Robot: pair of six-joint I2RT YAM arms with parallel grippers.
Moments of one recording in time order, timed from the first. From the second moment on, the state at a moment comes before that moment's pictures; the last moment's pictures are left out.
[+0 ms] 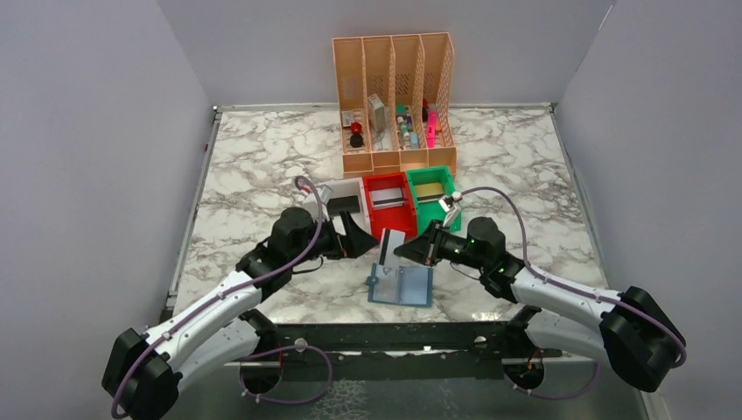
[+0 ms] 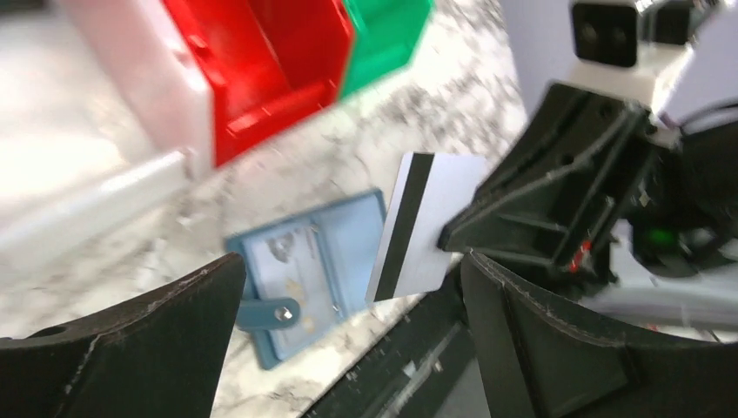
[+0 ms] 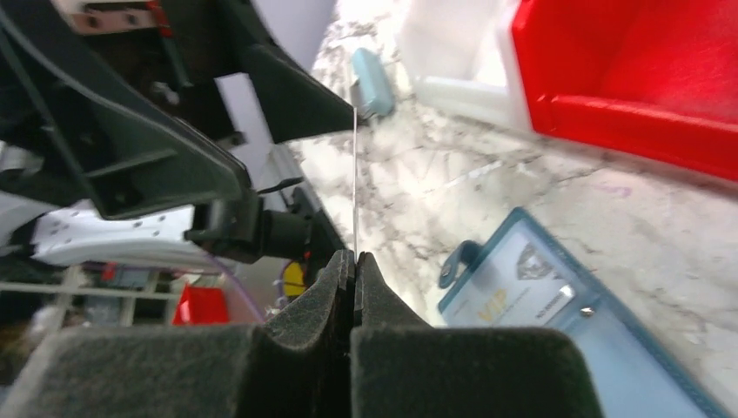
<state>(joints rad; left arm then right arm) -0.66 0.86 0.43 0.09 0.33 -0.82 0.71 1.07 0.31 0.59 -0.44 0.91</state>
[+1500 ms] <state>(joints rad) -0.66 0.76 0.75 -0.57 -0.46 -0.43 0.82 1.74 0.86 0.48 0.33 -0.55</state>
